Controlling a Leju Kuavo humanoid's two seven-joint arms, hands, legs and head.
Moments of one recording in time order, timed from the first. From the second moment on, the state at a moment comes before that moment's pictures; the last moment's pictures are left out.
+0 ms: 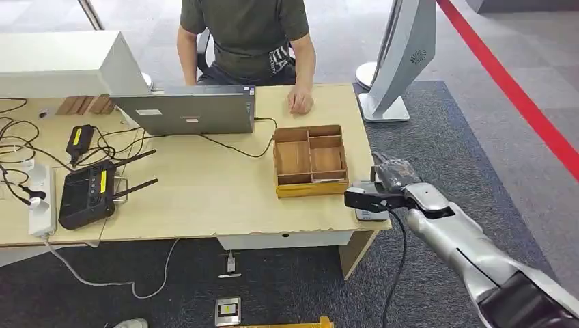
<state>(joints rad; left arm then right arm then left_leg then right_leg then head) -0.12 0.13 -1.12 -0.20 1.21 0.27 0.00 -0.77 -0.38 0.84 -0.57 0.77 -0.17 0.03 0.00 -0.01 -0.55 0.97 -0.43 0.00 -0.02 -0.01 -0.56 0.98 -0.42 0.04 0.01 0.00</state>
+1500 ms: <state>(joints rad) -0.12 0.14 -1.12 -0.20 1.16 0.25 -0.02 -0.84 -0.39 0.85 -0.58 0.71 -0.27 0.05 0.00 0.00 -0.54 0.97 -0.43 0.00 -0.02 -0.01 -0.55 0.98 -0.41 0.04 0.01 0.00</state>
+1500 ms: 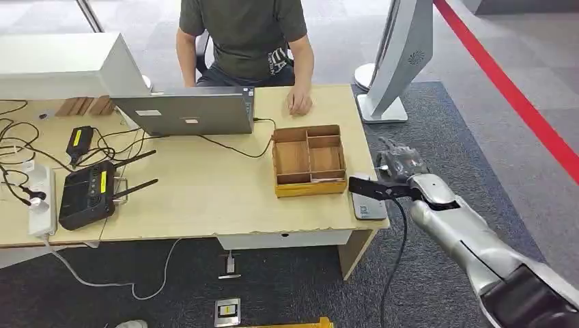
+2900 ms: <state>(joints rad) -0.12 0.11 -1.14 -0.20 1.11 0.23 0.01 -1.11 -0.10 0.81 -0.59 0.91 -0.17 0.11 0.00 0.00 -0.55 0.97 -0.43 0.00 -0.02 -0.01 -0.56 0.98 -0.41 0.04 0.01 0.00</state>
